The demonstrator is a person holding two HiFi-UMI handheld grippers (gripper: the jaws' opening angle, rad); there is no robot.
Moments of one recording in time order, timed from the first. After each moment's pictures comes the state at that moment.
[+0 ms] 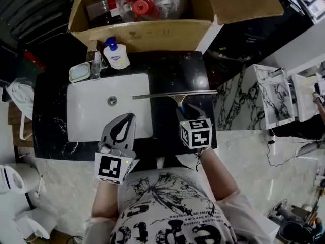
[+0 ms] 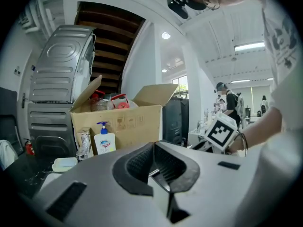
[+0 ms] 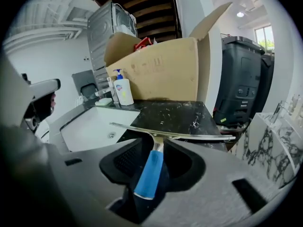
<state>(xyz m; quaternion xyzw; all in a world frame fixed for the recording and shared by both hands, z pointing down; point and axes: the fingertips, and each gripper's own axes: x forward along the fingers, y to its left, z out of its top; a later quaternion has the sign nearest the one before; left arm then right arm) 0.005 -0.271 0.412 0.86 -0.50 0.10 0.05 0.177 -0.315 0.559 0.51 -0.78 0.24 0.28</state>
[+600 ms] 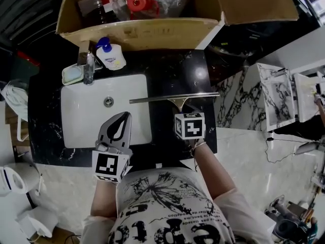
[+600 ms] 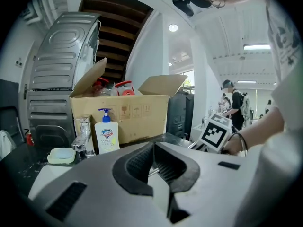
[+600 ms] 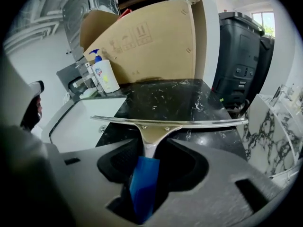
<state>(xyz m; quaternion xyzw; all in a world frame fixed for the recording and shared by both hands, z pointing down) -0.004 -0.311 0.455 0.85 -0.50 0.12 0.09 0.177 -0.342 0.619 0.51 -0.72 0.33 0.34</state>
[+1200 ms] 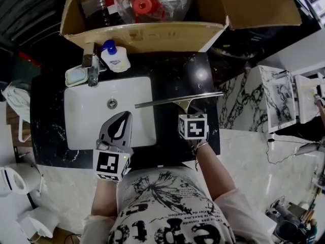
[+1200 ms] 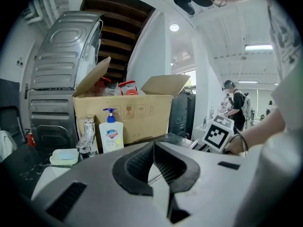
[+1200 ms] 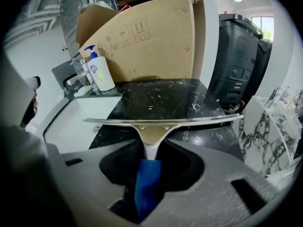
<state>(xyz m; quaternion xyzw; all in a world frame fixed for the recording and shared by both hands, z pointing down) -0.020 -0.322 0.457 0.85 -0.51 0.12 0.09 0.181 -0.347 0.624 0.53 -0.70 0.33 0.36</state>
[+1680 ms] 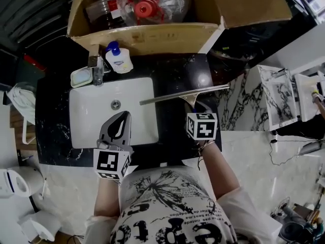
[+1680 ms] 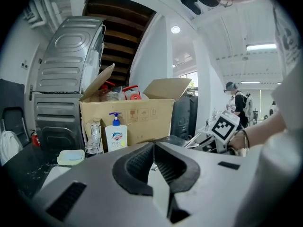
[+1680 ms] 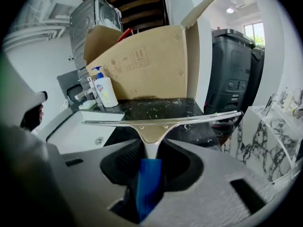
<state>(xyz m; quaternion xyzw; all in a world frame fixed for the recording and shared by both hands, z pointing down) -0.032 -0.307 0.443 0.84 -0.52 0.11 0.09 0.196 -0.354 0.576 0.56 -0.73 0.28 0.29</state>
